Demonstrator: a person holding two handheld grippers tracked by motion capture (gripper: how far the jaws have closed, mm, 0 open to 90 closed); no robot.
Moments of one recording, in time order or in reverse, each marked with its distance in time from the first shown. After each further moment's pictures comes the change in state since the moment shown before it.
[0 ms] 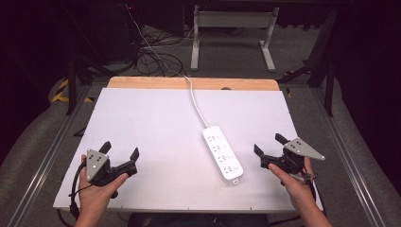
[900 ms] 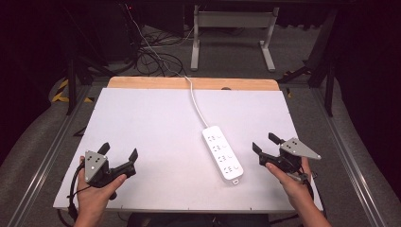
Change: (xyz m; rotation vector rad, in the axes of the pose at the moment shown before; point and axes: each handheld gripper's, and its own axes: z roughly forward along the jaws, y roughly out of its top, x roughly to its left) left arm 0.001 -0.001 -0.002 0.002 0.003 -0.001; right arm 0.005 0.002 0.003 0.000 0.027 -0.060
